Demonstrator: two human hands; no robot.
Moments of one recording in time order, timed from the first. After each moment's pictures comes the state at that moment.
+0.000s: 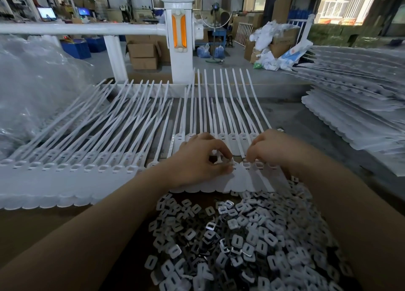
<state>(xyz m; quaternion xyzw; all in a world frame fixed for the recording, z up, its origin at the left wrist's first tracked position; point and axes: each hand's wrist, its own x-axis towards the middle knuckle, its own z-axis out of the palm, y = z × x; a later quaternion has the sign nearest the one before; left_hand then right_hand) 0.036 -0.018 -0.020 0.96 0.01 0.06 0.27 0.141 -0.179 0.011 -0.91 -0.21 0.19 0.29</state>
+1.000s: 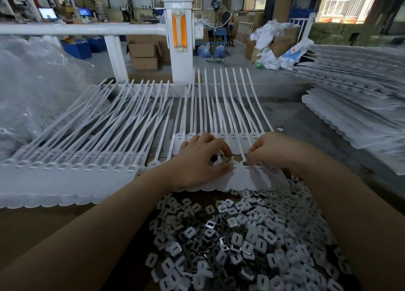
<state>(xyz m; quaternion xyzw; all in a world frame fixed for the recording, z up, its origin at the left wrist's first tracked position) 0.038 -0.019 -0.032 0.97 -0.01 0.08 0.22 0.148 -0.182 0.004 -0.92 -0.22 0.20 0.25</state>
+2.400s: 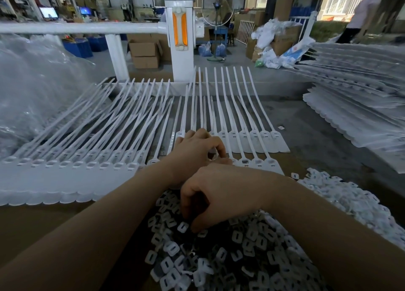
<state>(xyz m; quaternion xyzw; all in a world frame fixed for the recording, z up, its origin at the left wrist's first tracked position) 0.053 -0.004 -0.038 0.98 0.02 0.09 0.17 0.057 -0.150 0.014 -0.70 -0.66 0.25 0.13</state>
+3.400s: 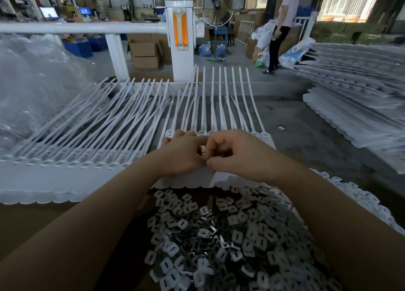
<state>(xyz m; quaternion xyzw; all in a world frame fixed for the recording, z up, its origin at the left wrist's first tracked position) 0.041 0.007 -0.019 0.98 0.09 -0.01 0.16 0.099 -0.161 0.006 -0.76 -0.50 0.18 0.38</state>
